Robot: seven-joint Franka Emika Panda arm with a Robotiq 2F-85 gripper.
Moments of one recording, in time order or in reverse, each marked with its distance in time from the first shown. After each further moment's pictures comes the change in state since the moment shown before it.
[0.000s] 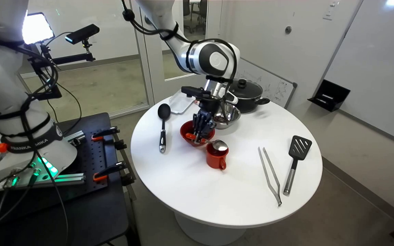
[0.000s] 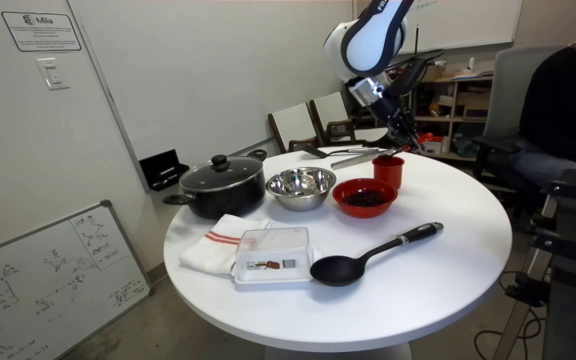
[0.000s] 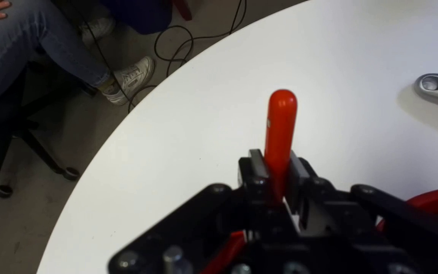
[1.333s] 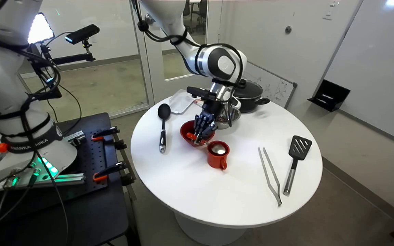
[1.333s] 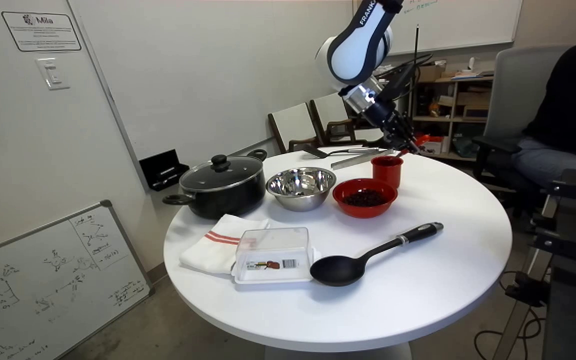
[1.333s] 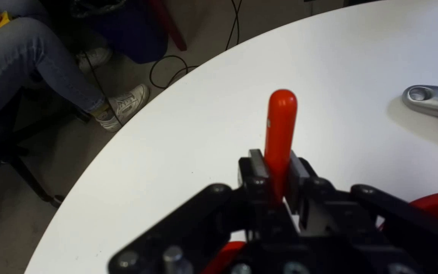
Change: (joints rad) arm 0.000 0.106 0.004 0.144 0.043 -0.147 -0.029
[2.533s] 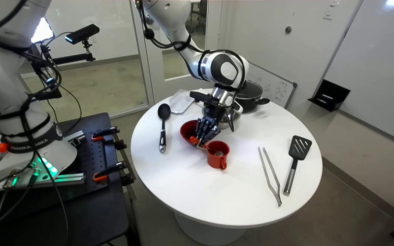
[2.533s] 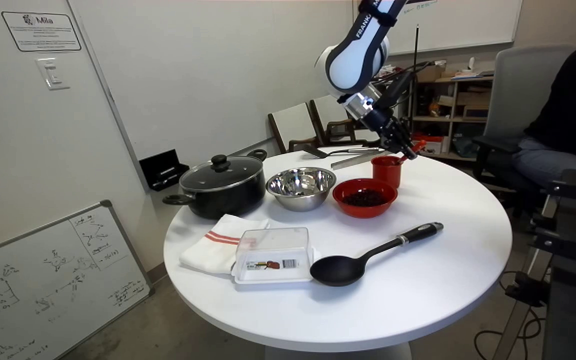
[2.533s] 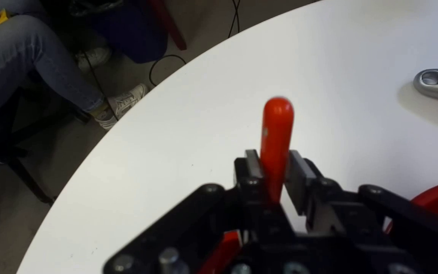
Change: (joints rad) arm -0.006 0.061 -0.003 0.055 0.002 -0.002 0.000
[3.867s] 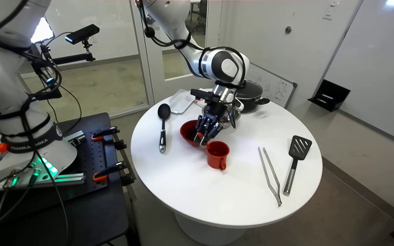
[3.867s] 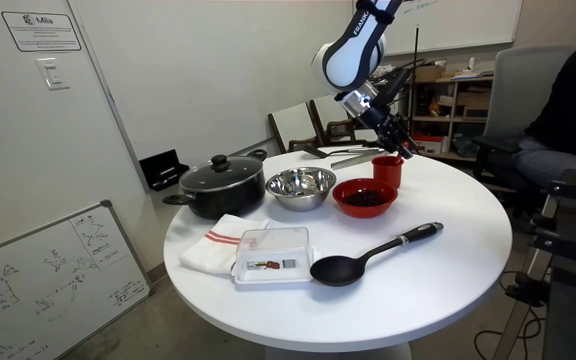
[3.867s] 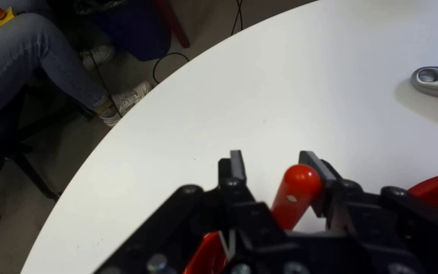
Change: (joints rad) arm 0.012 -0.004 -0.002 0.015 -0.005 -0.015 0.001
